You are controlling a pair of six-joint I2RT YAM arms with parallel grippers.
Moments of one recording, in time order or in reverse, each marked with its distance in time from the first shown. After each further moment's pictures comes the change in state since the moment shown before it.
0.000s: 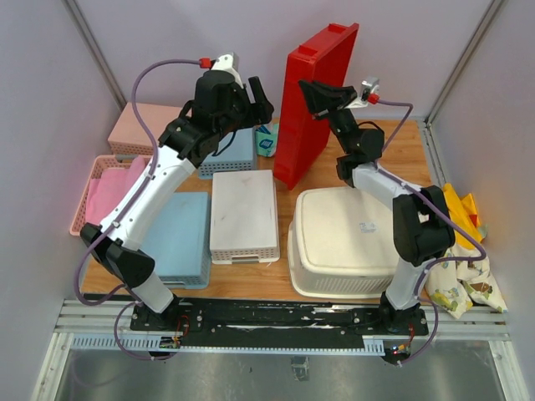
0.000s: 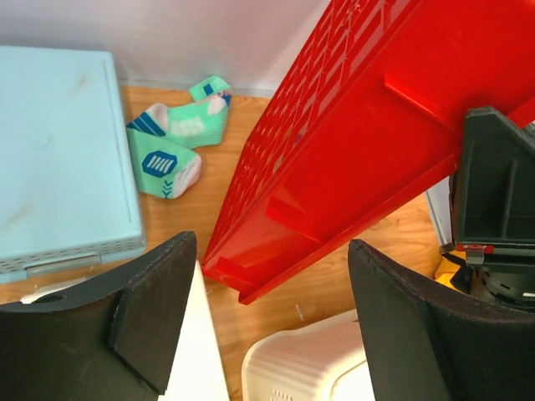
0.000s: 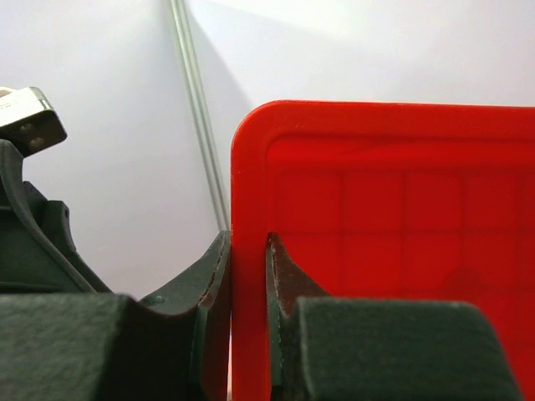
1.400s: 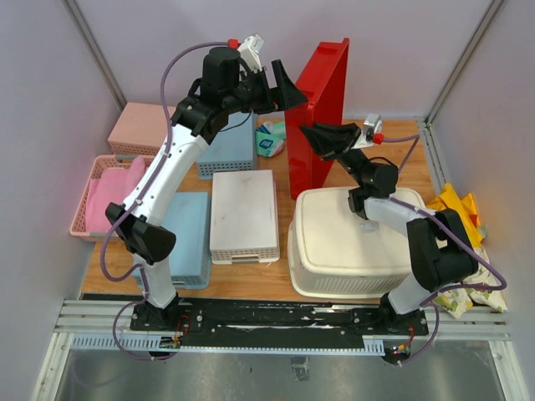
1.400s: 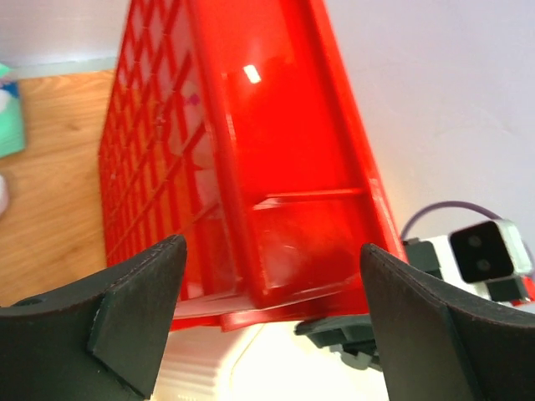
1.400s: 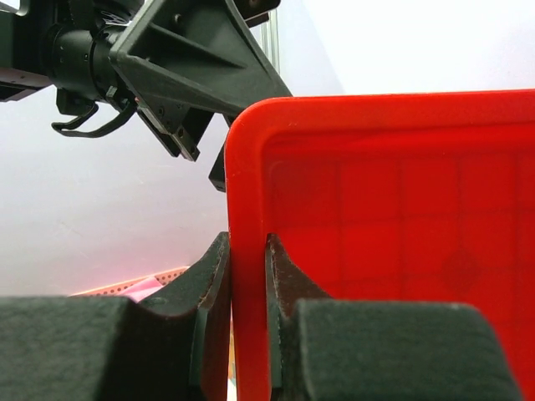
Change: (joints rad) left arm 0.051 0.226 0.301 -0.008 0.524 -0.088; right arm -0.006 -0.214 -0.402 0.153 -0.236 -0.031
